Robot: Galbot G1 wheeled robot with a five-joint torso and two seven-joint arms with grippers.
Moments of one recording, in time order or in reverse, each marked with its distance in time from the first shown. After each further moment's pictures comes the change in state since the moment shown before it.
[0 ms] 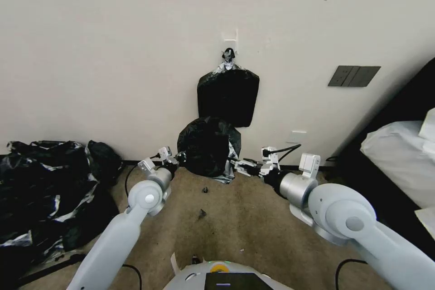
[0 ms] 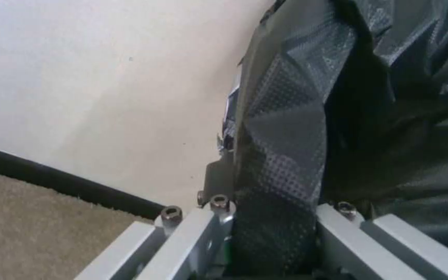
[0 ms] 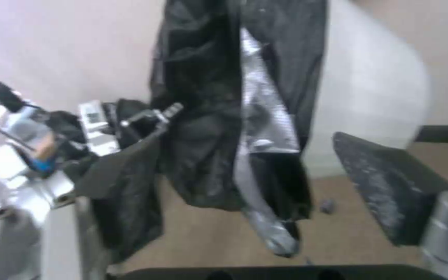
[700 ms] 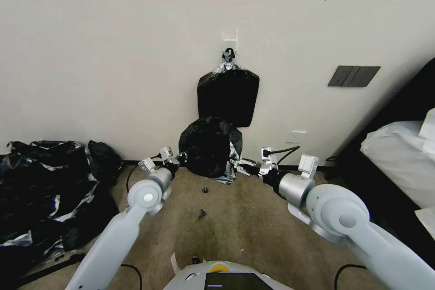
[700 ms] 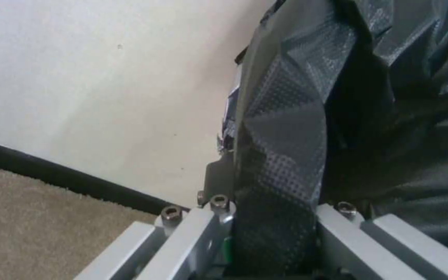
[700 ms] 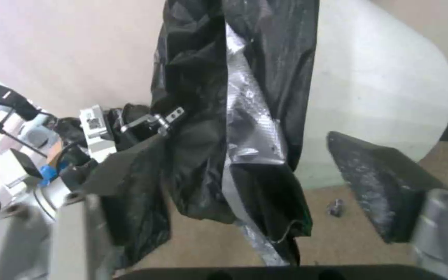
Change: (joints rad) left arm -0.005 0.008 0.002 -0.002 -0.040 0.014 0.007; right arm -0.044 0.030 0.020 -0.036 -0.040 0.001 -0.073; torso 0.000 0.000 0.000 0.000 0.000
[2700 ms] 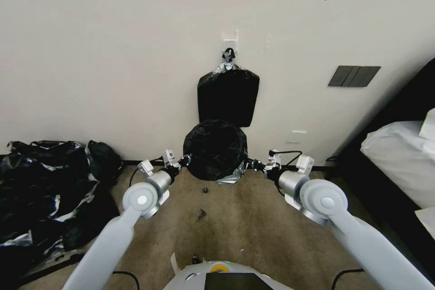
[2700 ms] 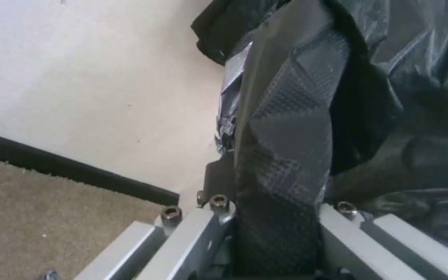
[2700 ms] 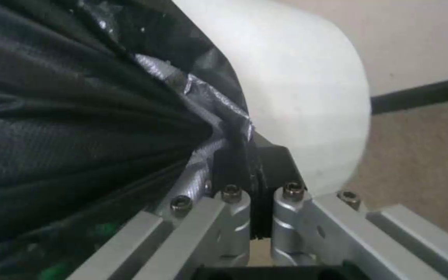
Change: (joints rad) left arm 0.045 0.016 -0.037 -0.016 -0.105 0.055 0.124; right arm -0.039 0.074 0.034 -0.216 -0.036 0.002 -0.018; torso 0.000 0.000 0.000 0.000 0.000
